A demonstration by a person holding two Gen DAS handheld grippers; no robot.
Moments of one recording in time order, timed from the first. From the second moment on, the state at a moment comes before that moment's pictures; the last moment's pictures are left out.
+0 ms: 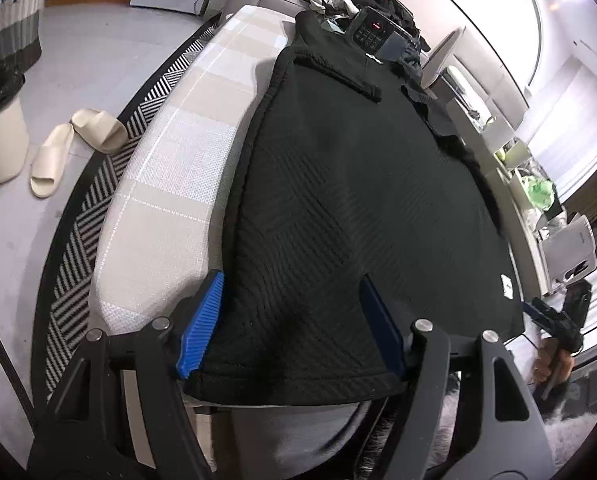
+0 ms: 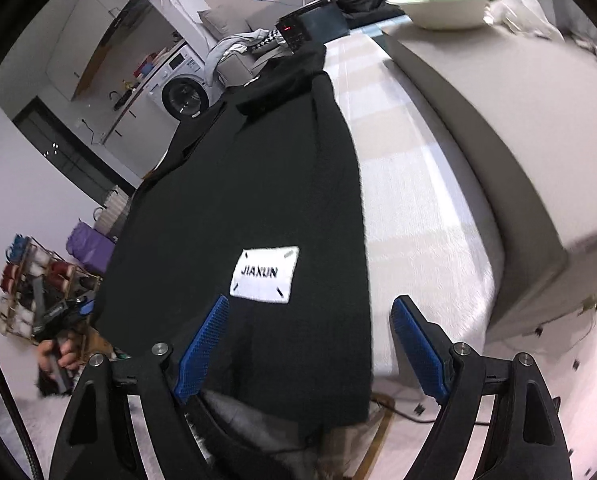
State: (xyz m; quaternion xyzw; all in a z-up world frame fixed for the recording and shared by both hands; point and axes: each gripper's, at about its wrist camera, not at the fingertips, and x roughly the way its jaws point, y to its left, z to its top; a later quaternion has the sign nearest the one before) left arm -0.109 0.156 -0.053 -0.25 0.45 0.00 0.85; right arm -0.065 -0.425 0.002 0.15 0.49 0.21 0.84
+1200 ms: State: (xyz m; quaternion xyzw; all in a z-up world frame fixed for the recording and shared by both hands) left arm -0.111 0.146 -0.052 -0.21 0.46 0.01 0.86; right arm -0.070 -0.442 -0.027 0.22 0.56 0.26 0.76
